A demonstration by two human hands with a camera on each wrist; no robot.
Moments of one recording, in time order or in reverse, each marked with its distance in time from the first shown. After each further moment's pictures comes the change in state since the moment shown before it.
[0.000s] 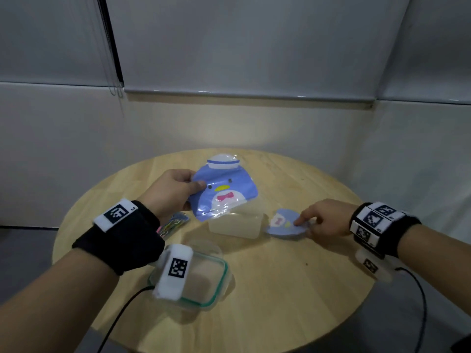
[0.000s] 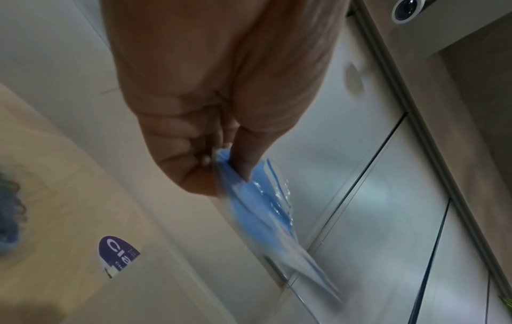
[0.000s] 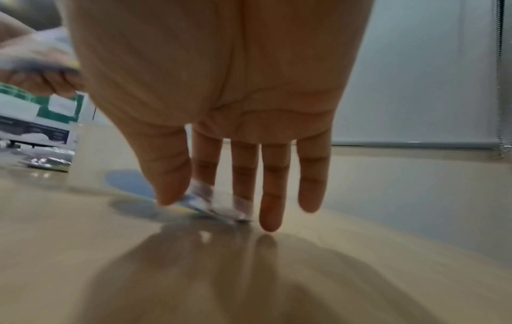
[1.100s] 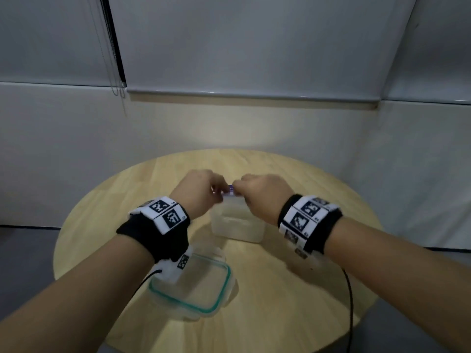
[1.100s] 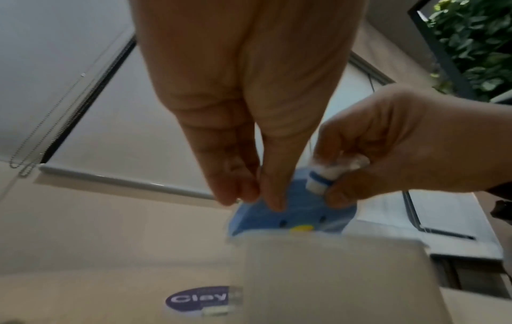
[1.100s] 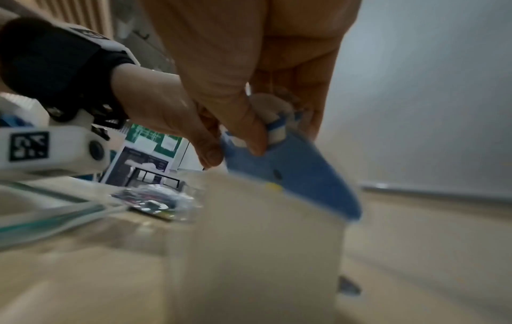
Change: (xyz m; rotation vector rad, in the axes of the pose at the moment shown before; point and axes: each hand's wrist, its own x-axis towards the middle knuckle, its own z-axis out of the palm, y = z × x) left_hand 0.036 -0.009 0.021 0.926 0.001 0.414; right_hand 0.031 -0.128 -0.041 -0.187 0.660 -0.280
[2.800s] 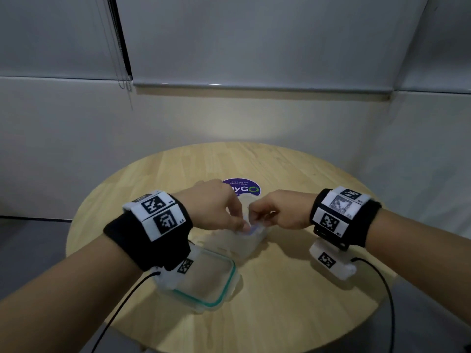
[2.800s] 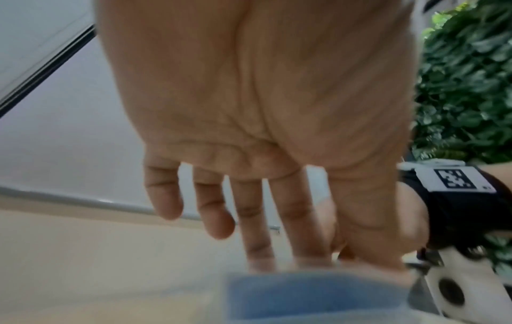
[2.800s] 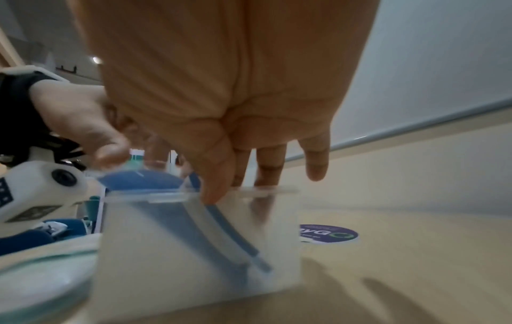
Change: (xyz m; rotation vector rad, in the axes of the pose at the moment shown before) left_hand -0.030 0.028 -0.023 0.171 -0.498 0.115; right_hand -0.022 0.011 -0.002 0.577 -0.578 0.032
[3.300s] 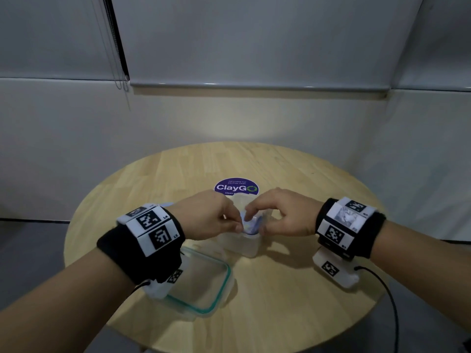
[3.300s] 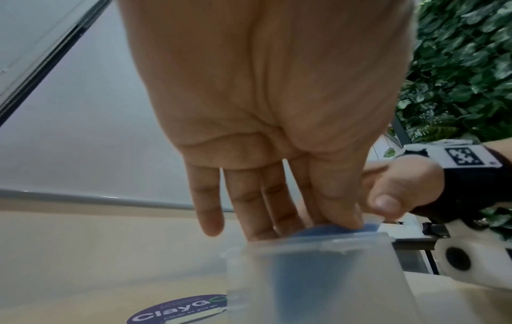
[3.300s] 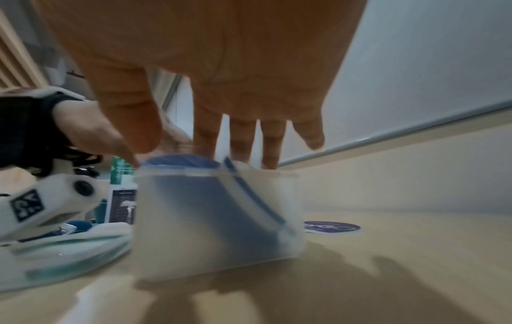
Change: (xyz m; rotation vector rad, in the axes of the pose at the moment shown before) left_hand -0.009 -0.004 0.015 -0.052 -0.006 0.081; right_hand -0.016 0.008 0.011 0.031 0.199 -0.066
